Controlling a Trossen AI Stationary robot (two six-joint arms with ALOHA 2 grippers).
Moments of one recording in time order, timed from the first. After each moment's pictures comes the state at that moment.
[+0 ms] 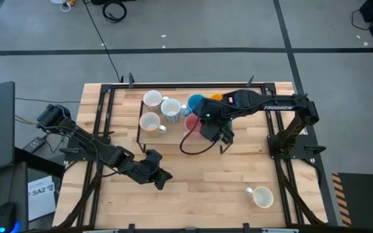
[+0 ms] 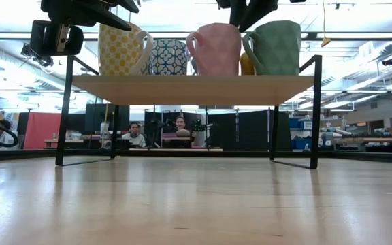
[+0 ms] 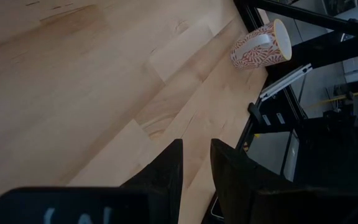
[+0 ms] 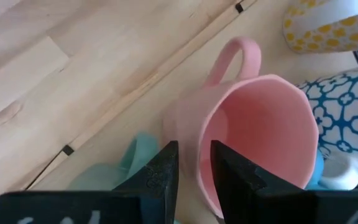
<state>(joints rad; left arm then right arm) -0.54 1.42 0.90 -0.12 -0.37 -1.34 0.01 1.68 1.78 -1.19 0.00 -0.89</state>
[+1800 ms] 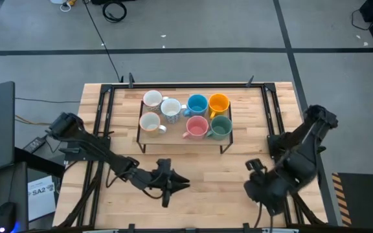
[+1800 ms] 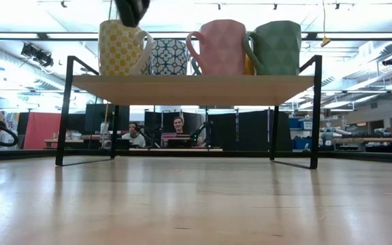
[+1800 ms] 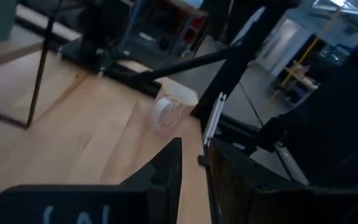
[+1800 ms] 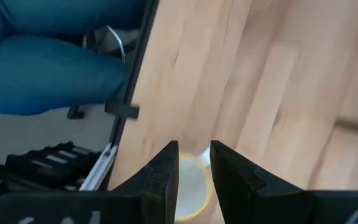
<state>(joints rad) -0.58 1.63 0.91 0.60 -0.51 -0.59 0.83 1.57 1.69 -1.34 0.06 0.54</state>
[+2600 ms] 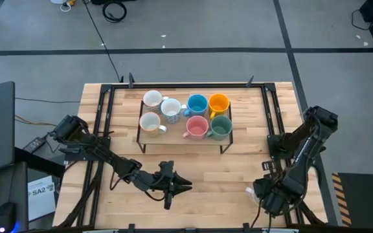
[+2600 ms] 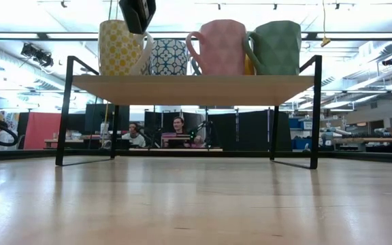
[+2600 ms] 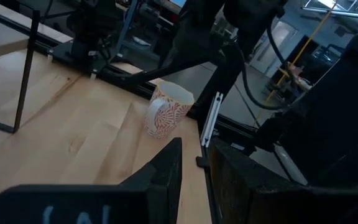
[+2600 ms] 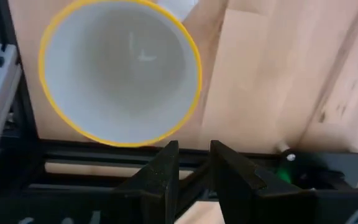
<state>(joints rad) -0.58 1.70 0.90 0.70 -0.50 -0.56 0.98 1.57 1.25 -1.38 -0.07 0.87</state>
